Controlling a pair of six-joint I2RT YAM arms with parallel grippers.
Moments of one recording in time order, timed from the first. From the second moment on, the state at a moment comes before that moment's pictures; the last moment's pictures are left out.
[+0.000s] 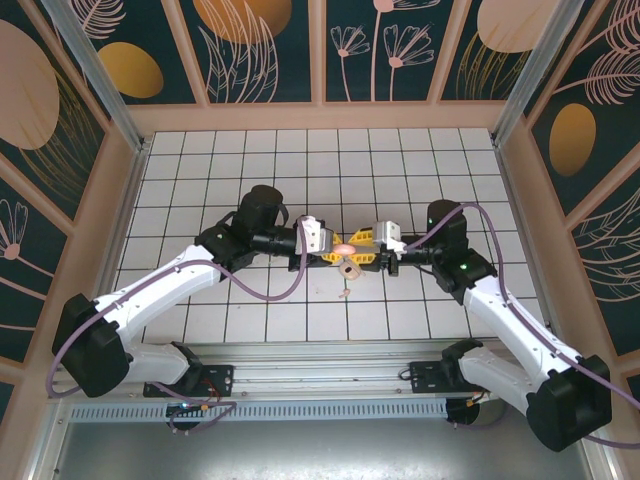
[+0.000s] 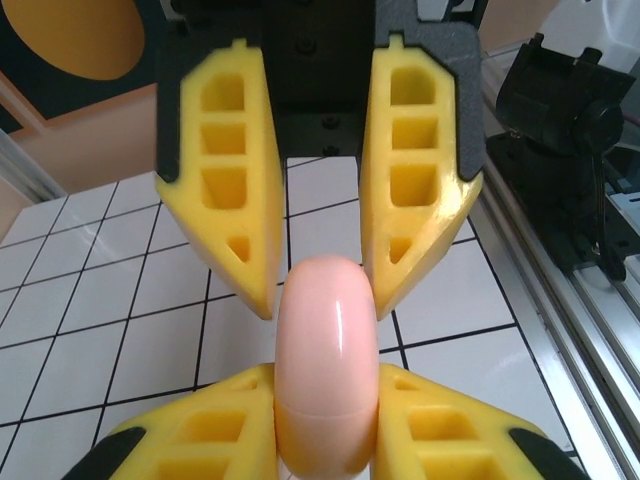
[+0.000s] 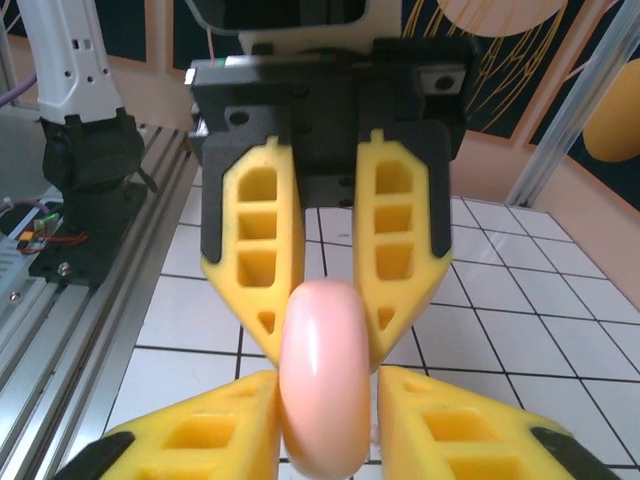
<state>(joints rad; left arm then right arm) -0.74 1.33 1.02 -0.19 0.74 0.63 0.44 0.97 0.68 -0.03 -1.02 -0.56</state>
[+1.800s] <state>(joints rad) -0.73 1.32 1.00 -0.17 0.72 0.61 0.45 0.98 0.68 0.08 -0.98 -0.47</state>
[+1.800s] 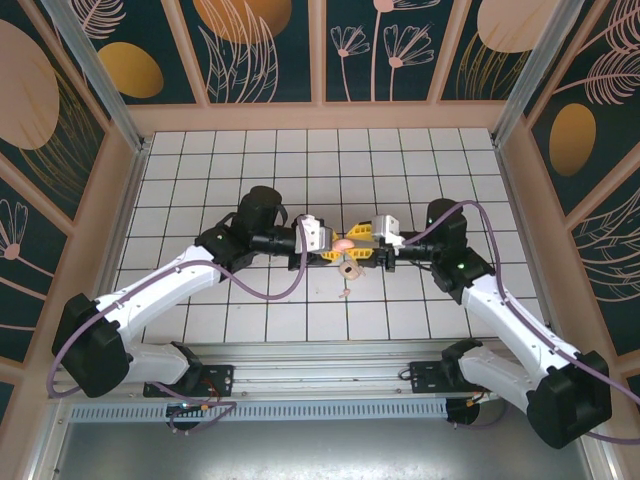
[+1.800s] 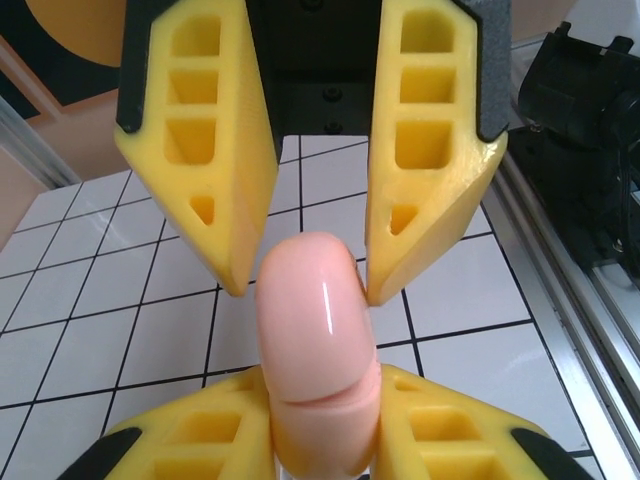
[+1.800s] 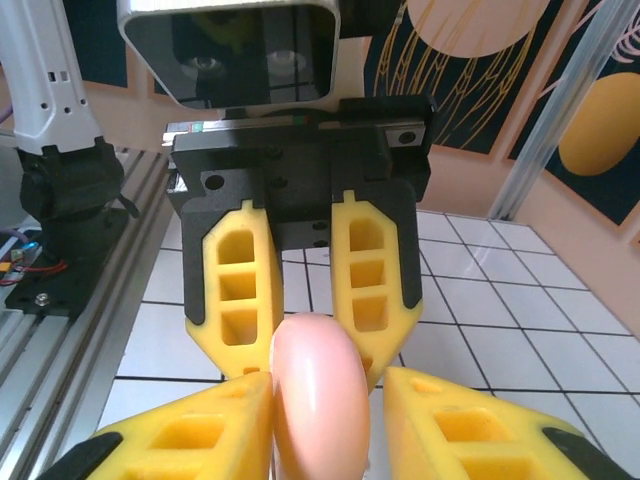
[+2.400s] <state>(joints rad) -0.74 1.31 0.93 -0.06 0.73 0.52 0.45 0.97 0.65 0.19 -0.89 -0.39</state>
